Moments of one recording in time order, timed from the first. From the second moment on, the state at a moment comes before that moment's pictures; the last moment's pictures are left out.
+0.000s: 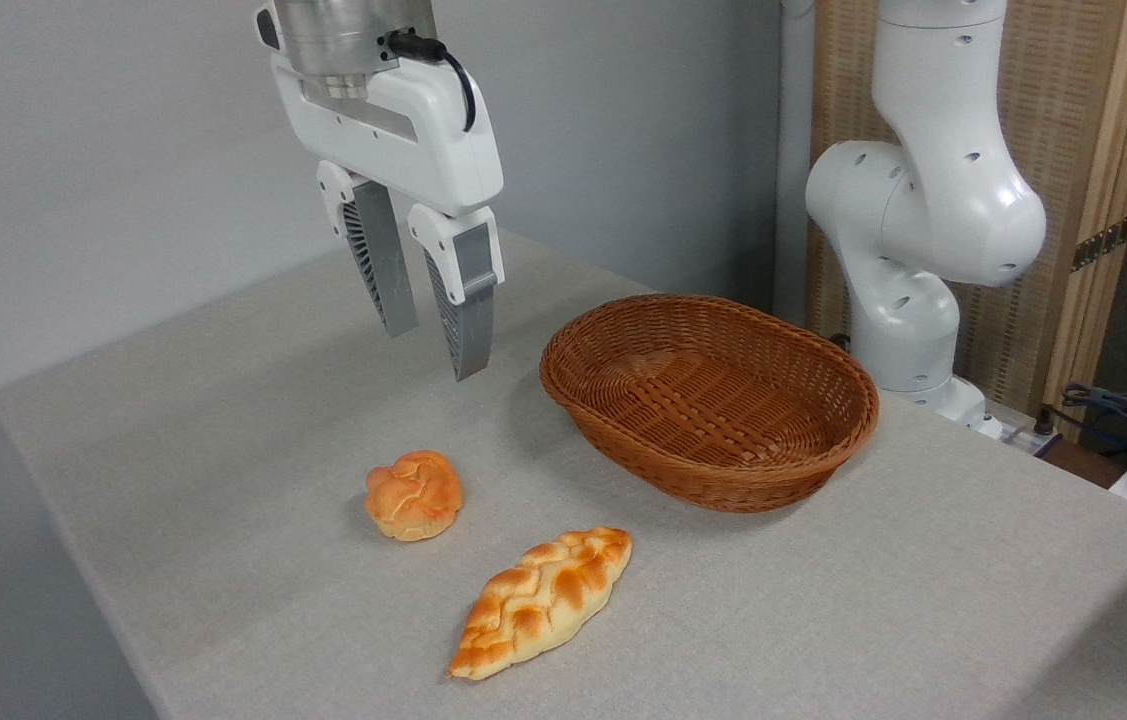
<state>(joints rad) -0.06 -0.01 0.00 -1.59 -0.02 1.59 0.71</state>
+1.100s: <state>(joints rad) -0.10 -0.01 -0.02 -1.69 -0.02 1.72 0.71</state>
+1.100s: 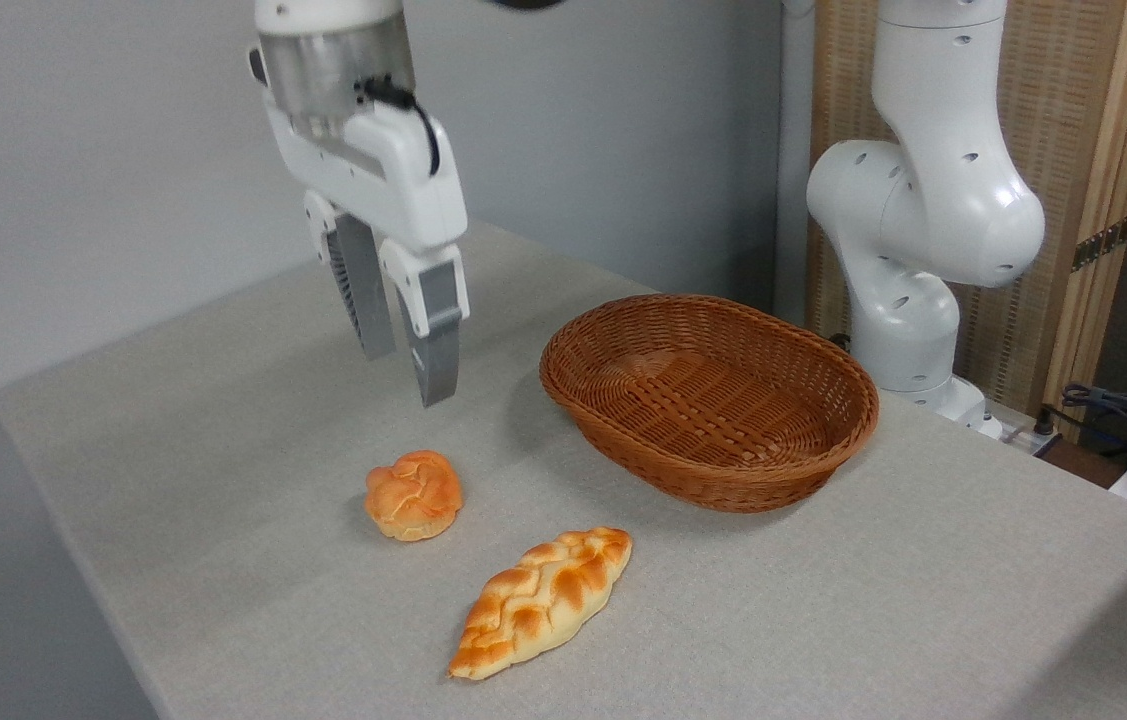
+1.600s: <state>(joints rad) -0.18 -0.01 -0.02 -1.95 -0.02 2.03 0.71</state>
